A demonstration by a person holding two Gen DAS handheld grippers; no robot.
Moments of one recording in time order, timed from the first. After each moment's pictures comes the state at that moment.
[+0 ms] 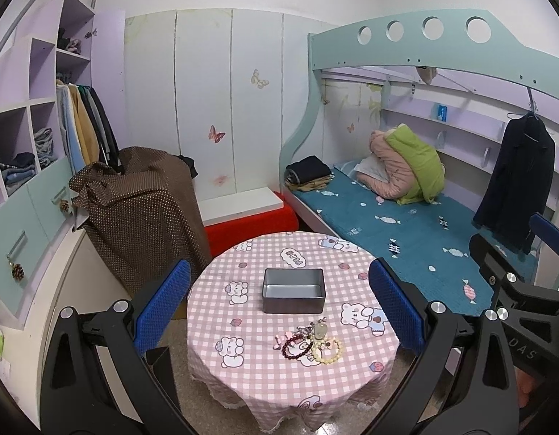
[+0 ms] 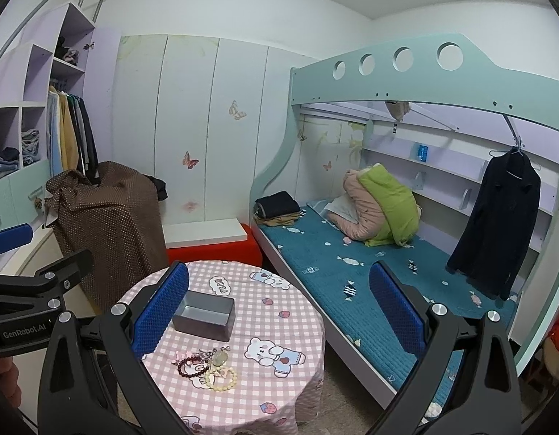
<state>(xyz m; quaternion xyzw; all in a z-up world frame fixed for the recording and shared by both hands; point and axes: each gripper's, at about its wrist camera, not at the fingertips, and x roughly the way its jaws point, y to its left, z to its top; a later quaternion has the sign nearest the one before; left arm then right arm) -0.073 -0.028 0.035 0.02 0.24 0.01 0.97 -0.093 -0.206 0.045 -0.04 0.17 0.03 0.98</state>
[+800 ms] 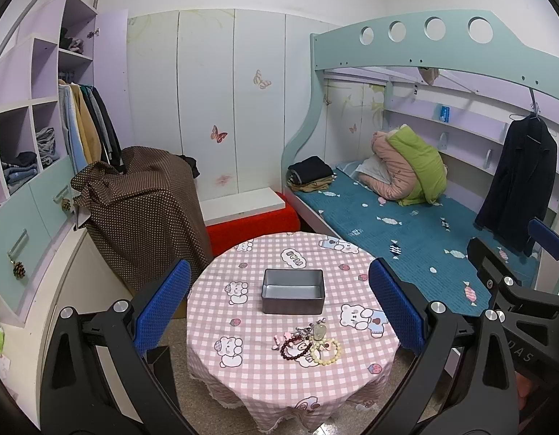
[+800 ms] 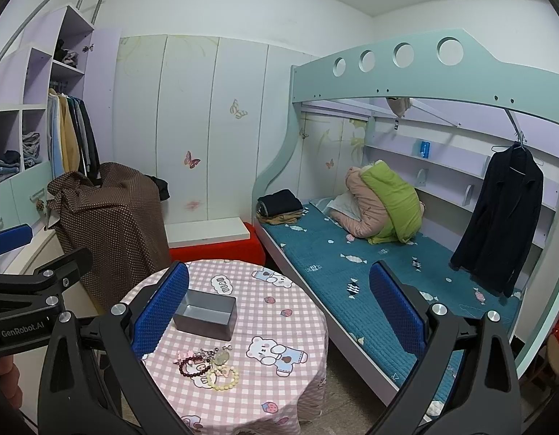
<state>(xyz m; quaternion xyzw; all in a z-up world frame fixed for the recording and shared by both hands) -0.077 -0.030 0.035 0.02 0.24 0.02 0.97 -0.092 -0.210 0.044 -0.03 0.17 0.03 0.98</state>
